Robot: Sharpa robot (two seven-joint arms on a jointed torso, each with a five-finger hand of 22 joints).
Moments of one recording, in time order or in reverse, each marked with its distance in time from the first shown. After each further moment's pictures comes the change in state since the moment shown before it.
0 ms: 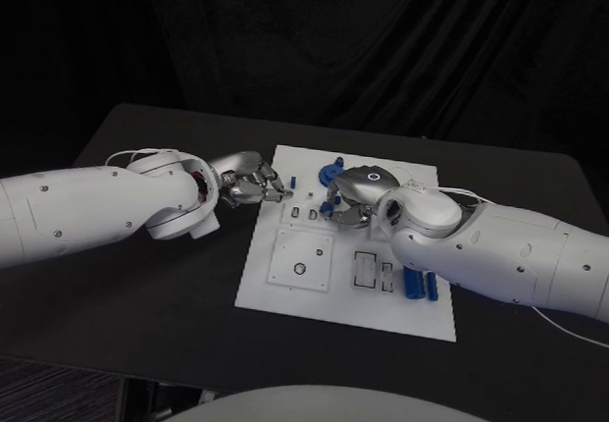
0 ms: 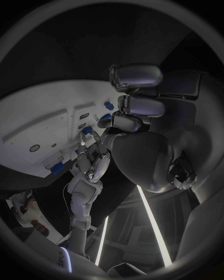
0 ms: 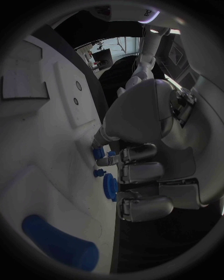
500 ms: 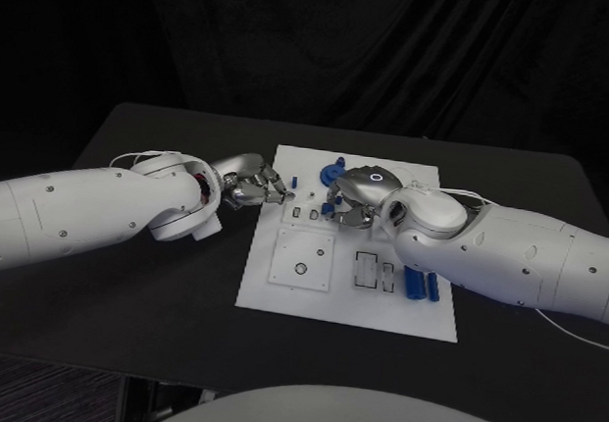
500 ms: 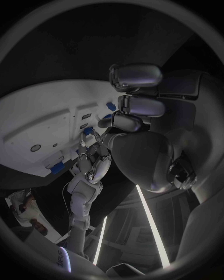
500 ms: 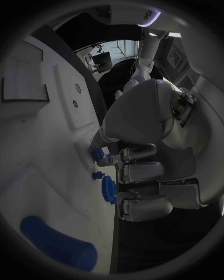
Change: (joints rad) left arm -0.008 0.005 0.000 -0.007 0.014 0.000 0.008; left_hand 0.006 0.005 0.012 -0.007 0.004 0.000 0.000 -0.009 0.002 0.000 0.000 0.000 0.000 0.000 0.003 0.000 0.000 0.000 -0.004 0.004 0.000 0.000; right arm -0.002 -0.013 0.001 0.006 0.000 -0.023 0.040; right_hand 0.023 0.012 0.020 -0.040 -0.001 0.010 -0.003 -0.012 0.005 0.000 0.000 0.000 0.000 0.000 -0.007 0.000 0.000 0.000 0.000 -0.007 0.000 0.000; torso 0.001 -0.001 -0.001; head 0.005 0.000
